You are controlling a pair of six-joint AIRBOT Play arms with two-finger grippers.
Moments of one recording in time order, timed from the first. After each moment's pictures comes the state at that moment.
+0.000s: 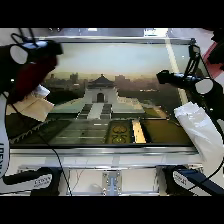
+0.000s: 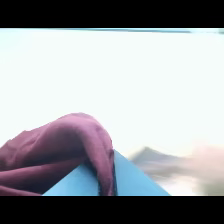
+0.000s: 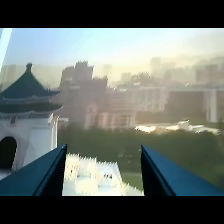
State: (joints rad) left arm -0.16 -1.36 1.60 1.29 -0.73 -1.42; right arm -0.02 -1.10 1.09 -1.12 0.63 1.37
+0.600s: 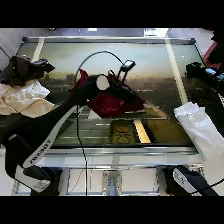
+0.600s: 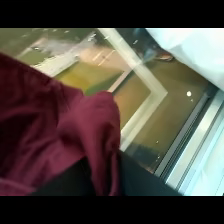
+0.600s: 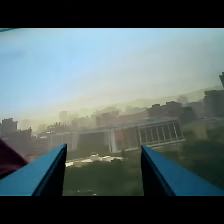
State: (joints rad) left arm -0.72 -1.67 1.62 0.94 -0.86 -1.30; right arm -0.23 -0.96 1.09 -1.21 0.64 1.36
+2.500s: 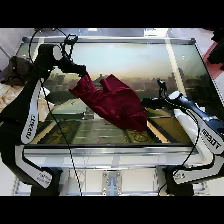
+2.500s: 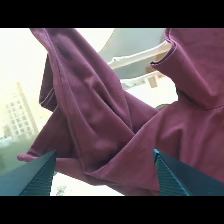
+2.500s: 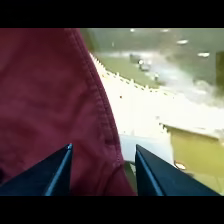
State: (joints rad) left arm -0.22 -1.75 1.90 1.49 -1.18 -1.42; right arm -0.01 -1.56 0.97 -0.83 0.73 1.12
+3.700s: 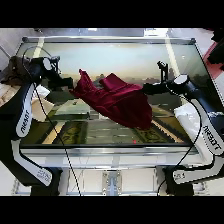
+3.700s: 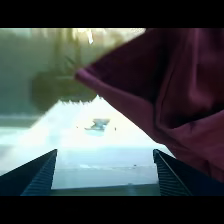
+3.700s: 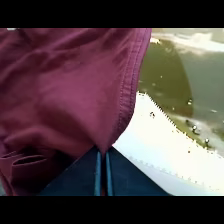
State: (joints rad) left arm -0.02 -1.79 1.67 1.39 -1.24 -1.66; right arm -0.01 -1.55 1.25 -0.80 0.93 1.07
